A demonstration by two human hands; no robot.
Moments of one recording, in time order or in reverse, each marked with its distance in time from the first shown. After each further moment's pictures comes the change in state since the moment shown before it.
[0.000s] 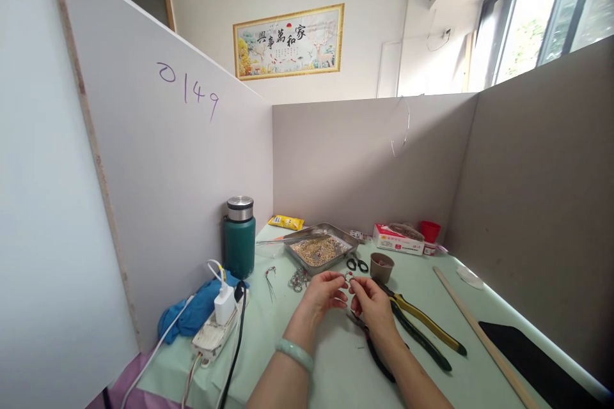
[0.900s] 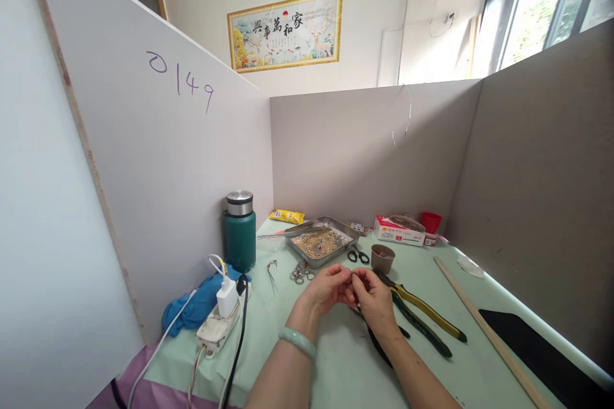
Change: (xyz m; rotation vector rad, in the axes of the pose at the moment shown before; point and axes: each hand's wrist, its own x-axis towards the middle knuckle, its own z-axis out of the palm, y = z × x) left_hand -0.007 0.003 0.004 -0.003 -0.307 -0.013; right_hand -0.008 -0.011 0.003 -0.228 0.056 -0.204
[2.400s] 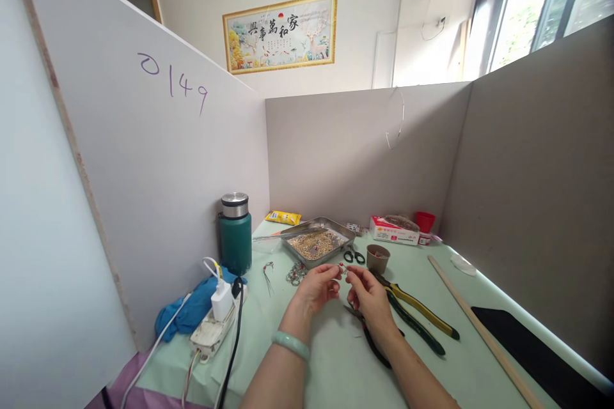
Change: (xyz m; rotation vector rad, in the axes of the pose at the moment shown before) left_hand 0.000 0.003 -0.006 -0.049 0.205 -0.022; right_hand 0.001 0.000 -0.002 0.238 -0.057 0.195
